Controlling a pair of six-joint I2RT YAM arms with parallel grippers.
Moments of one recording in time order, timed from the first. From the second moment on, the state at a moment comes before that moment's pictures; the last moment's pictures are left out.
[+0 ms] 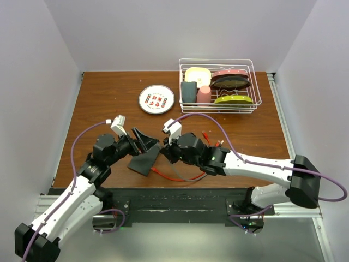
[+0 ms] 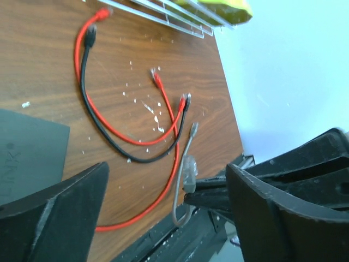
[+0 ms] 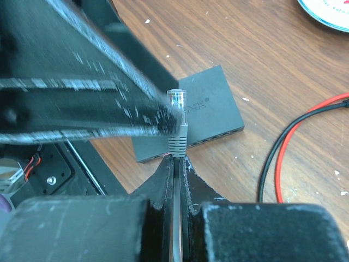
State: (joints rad) left arm -0.47 0.66 0.42 -0.03 0.29 -0.88; right arm 1.15 1.33 0.92 -0.01 0.20 0.31
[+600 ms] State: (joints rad) left arm -0.47 0.71 0.47 -0.07 0.21 -0.77; right arm 1.15 1.32 0.86 -0.06 0.14 0.19
